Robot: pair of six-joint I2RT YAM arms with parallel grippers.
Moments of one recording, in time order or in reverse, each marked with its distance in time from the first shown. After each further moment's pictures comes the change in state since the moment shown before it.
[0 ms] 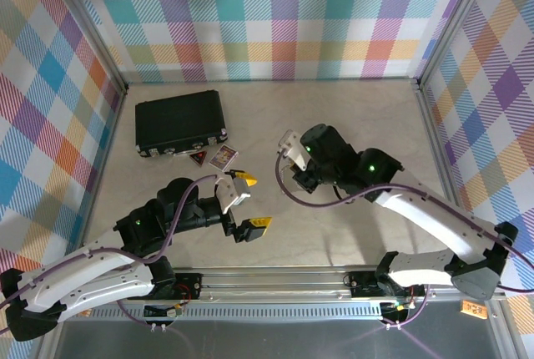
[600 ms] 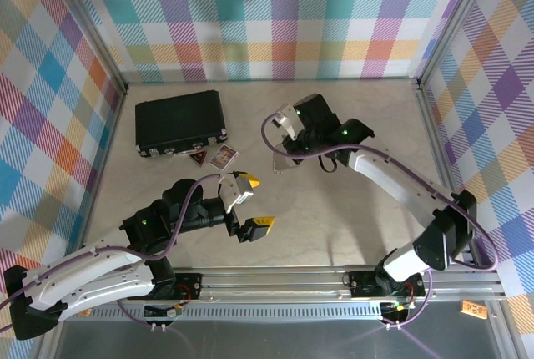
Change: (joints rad) left arm 0.000 0.019 -0.031 0.055 0.000 -0.048; right arm -0.221 0.275 0.114 0.138 -0.185 0.002
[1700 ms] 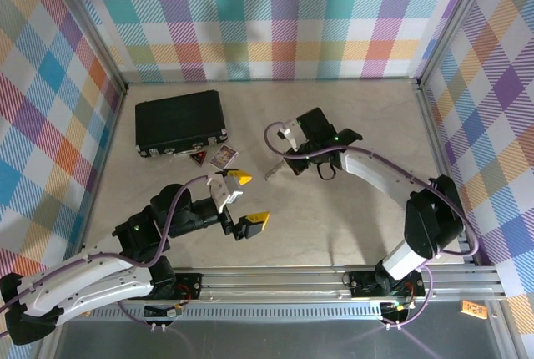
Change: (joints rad) left arm 0.000 -0.094 -0.049 0.056 -0.077 0.000; right arm -0.065 0.029 -0.252 0.169 -0.173 0.087
